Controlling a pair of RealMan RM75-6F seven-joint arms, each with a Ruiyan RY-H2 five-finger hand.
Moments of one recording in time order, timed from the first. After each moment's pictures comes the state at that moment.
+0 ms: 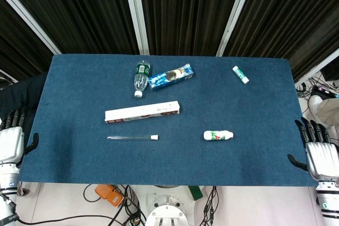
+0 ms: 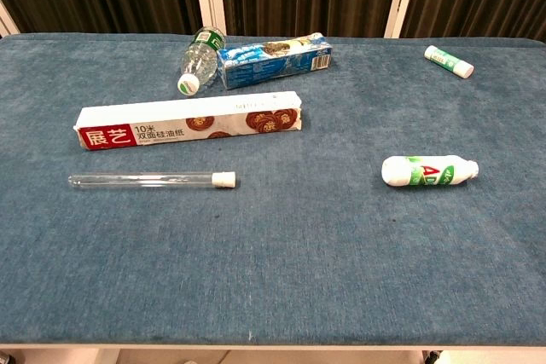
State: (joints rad) left arm -0.12 -1.17 -0.13 -1.66 1.24 1.43 0.16; right arm 0.05 -1.03 0.05 -1.80 -1.46 1.47 -0.23
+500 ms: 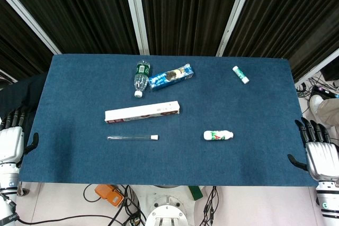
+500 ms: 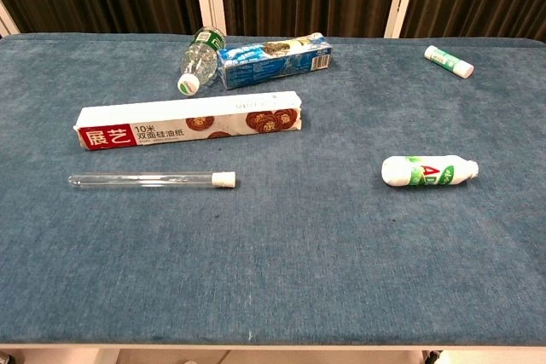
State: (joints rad) left arm -0.12 -1.17 -0.13 -1.67 1.24 1.43 0.16; right arm 0.06 -1.04 0.05 -1.79 -1.46 1.46 -0.23
